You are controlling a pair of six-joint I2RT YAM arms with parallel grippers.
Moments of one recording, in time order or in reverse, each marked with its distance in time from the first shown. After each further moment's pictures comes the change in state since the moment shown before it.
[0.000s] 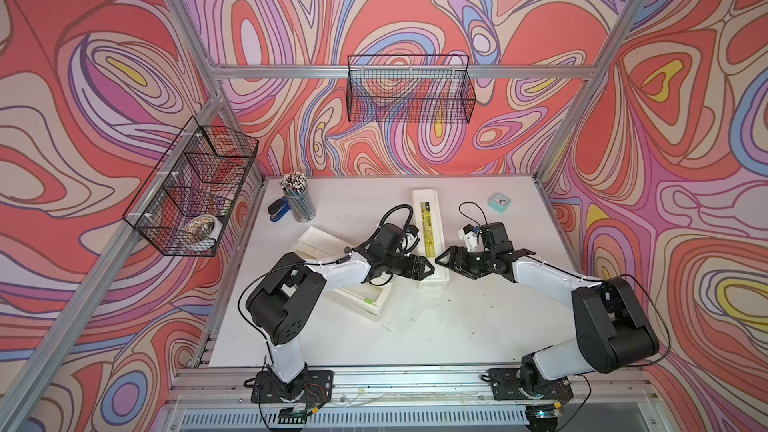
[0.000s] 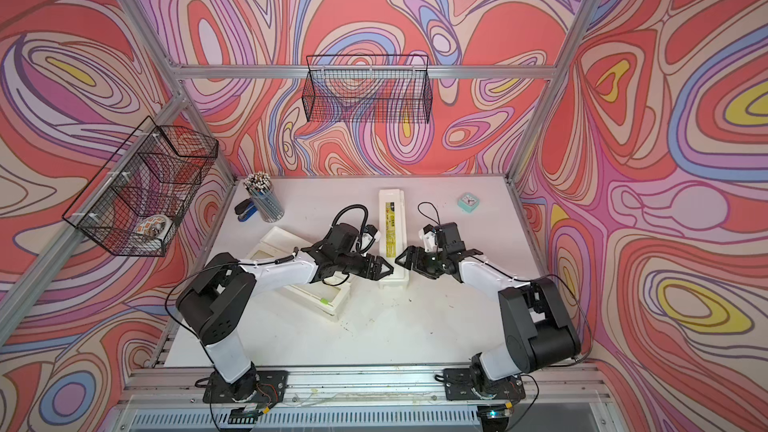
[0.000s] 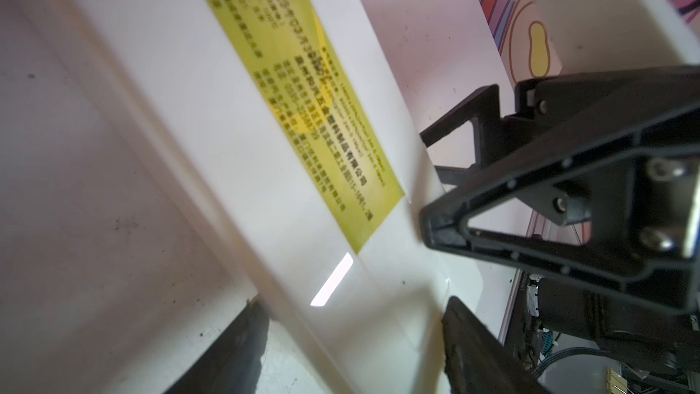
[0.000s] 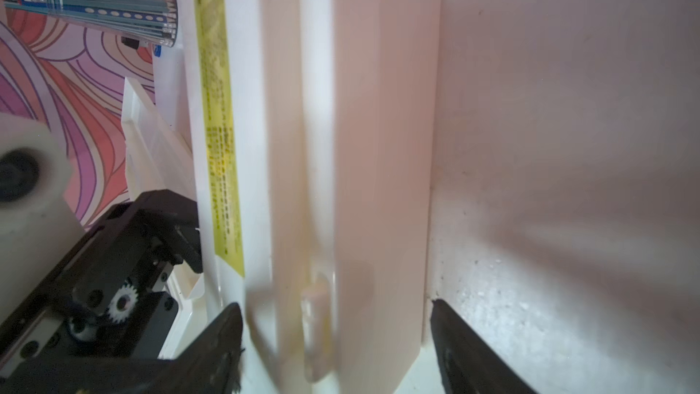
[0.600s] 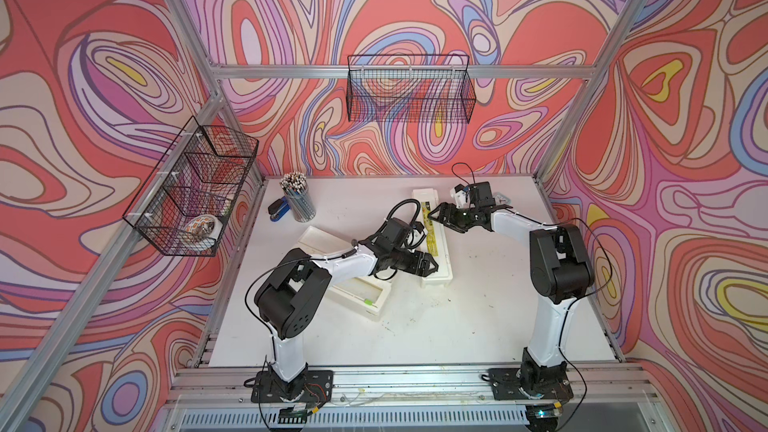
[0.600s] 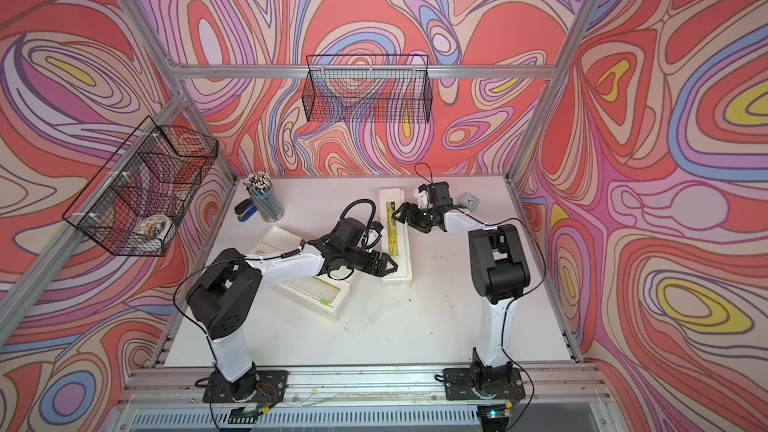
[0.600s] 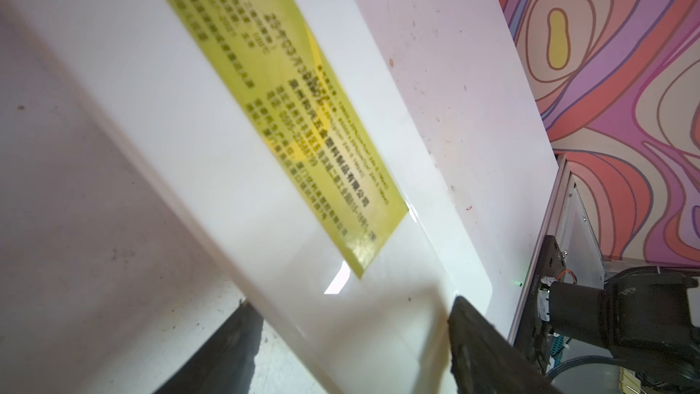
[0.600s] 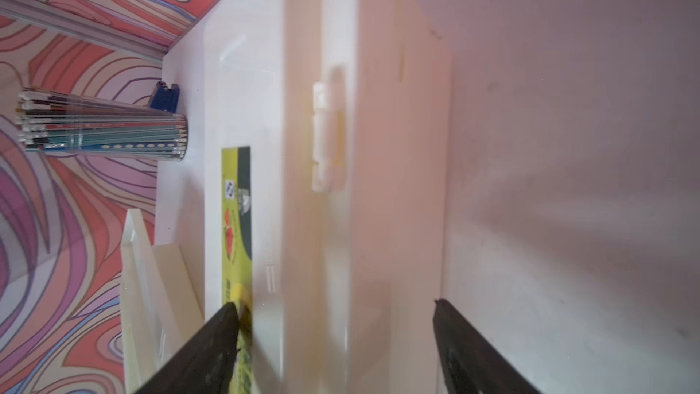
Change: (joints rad) left arm -0.006 0.052 0.108 -0.104 -0.019 0.034; right arm -0.069 0.543 0.606 0.002 -0.029 -0.054
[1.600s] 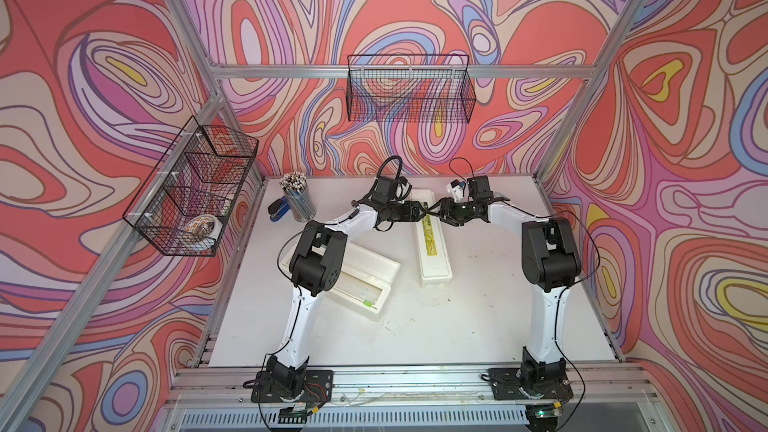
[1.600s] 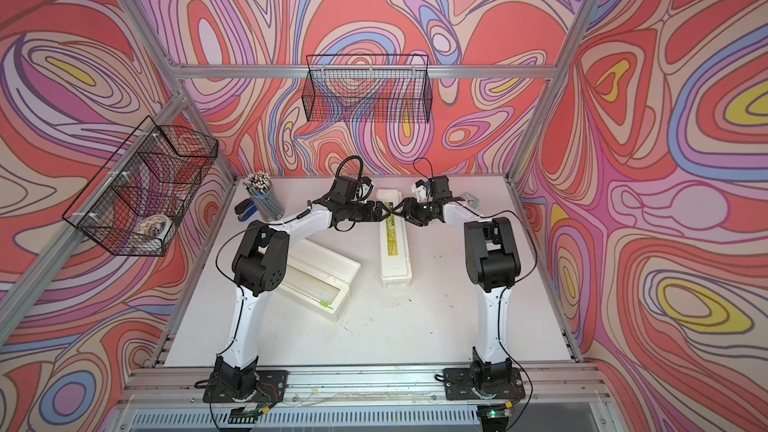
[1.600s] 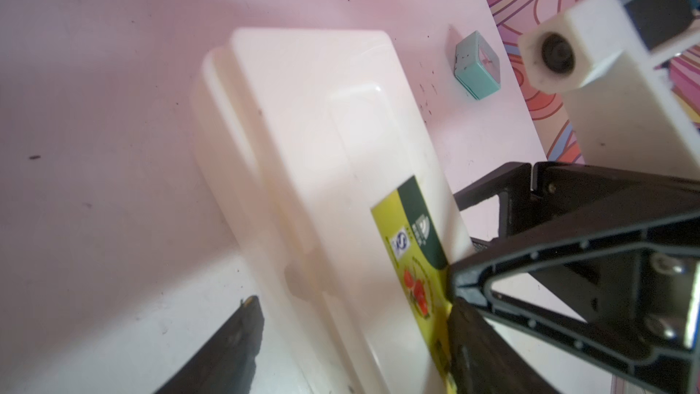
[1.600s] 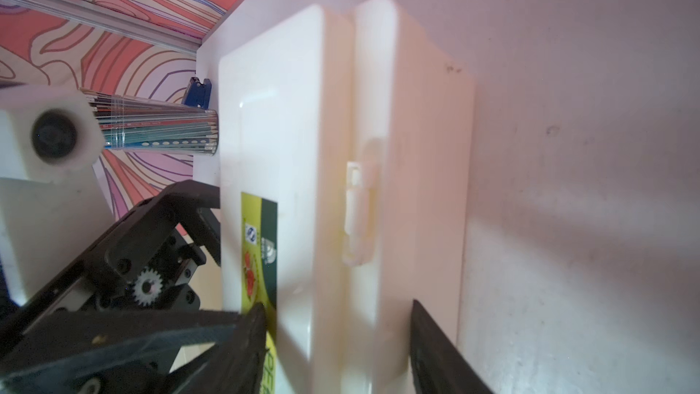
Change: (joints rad) left arm 0.233 0.456 0.668 -0.106 -0.024 -0.018; right arm -0.022 0.109 0.138 -0.069 -0.134 -0.011
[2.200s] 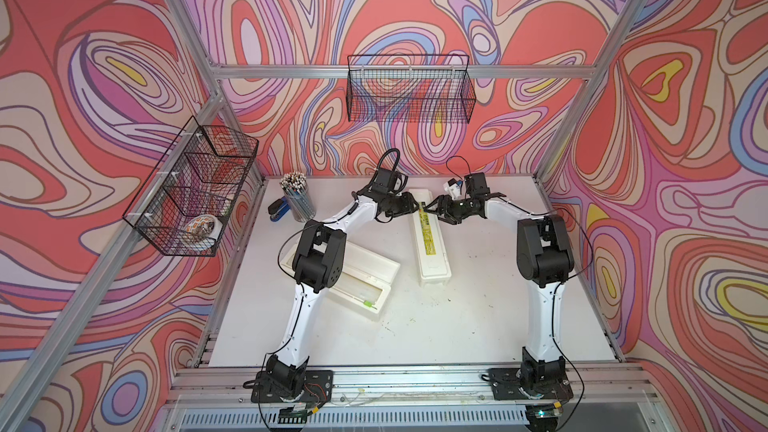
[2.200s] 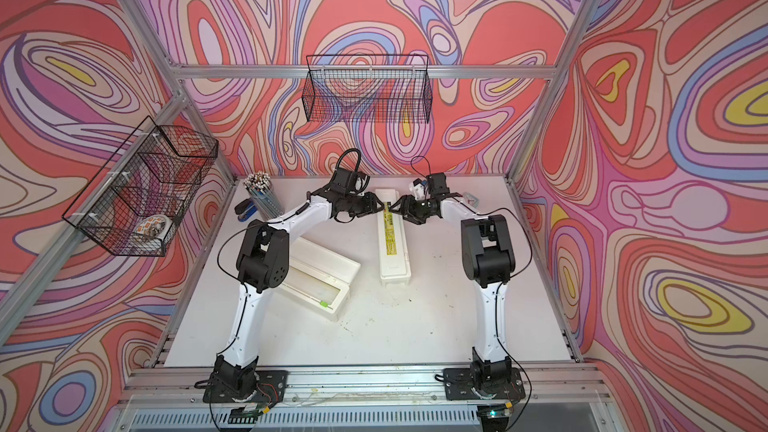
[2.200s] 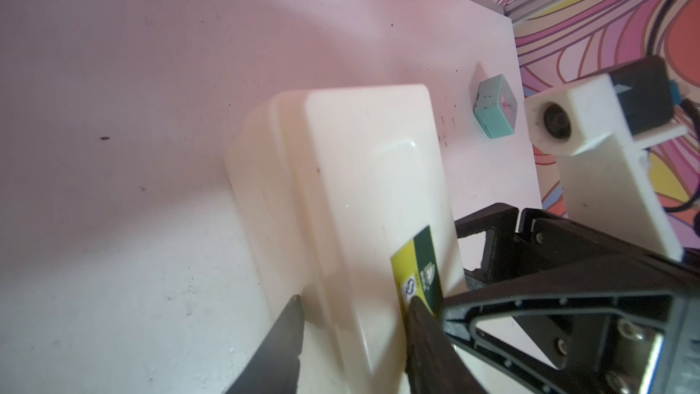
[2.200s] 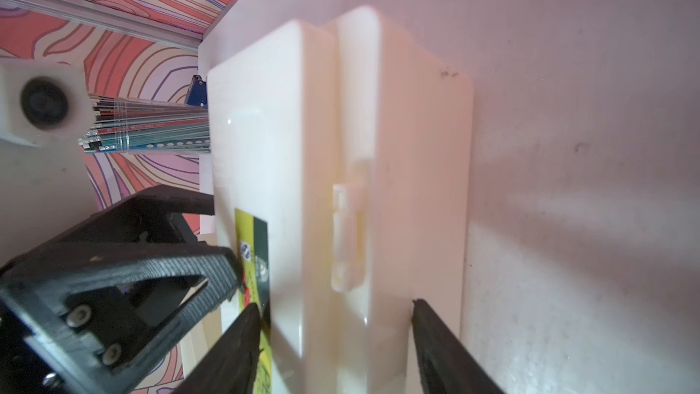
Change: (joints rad) left arm 0.016 0.040 0.155 -0.200 -0.030 -0.156; right arm 0.002 0.071 0.111 -0.070 -0.034 0.008
